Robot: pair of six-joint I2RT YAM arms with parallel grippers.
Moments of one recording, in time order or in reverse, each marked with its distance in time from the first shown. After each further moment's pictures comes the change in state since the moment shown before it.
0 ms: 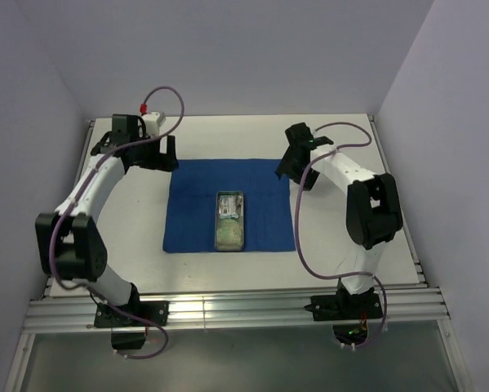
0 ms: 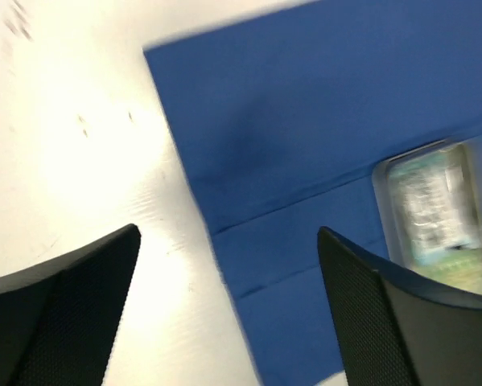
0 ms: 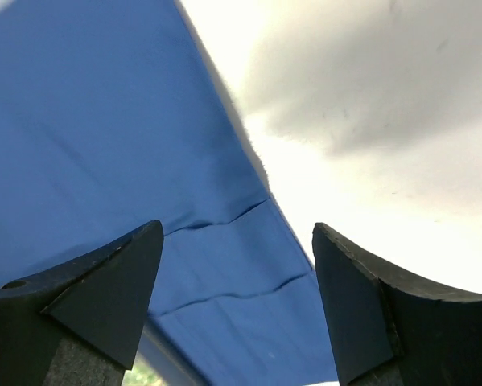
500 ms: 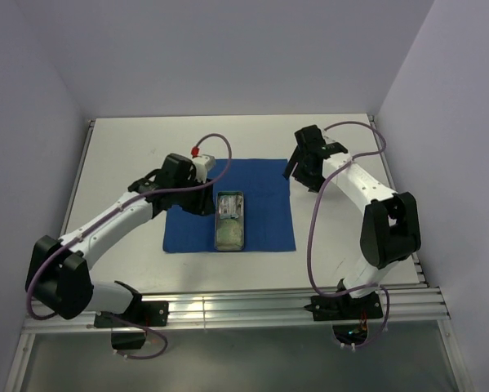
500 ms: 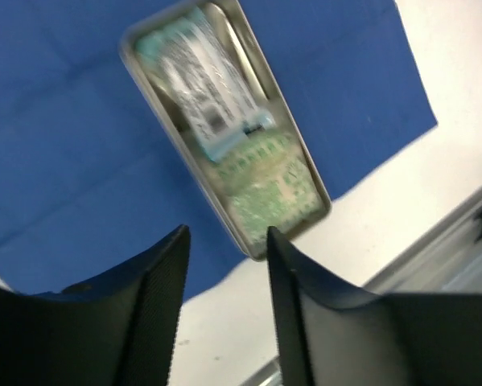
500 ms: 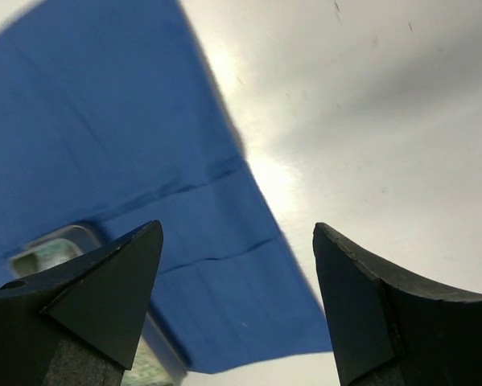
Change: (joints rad) left arm -0.422 -0.341 -0.335 0.064 -0.029 -0.293; right arm -0.016 -0.236 -0.098 0.011 0.032 -0.062
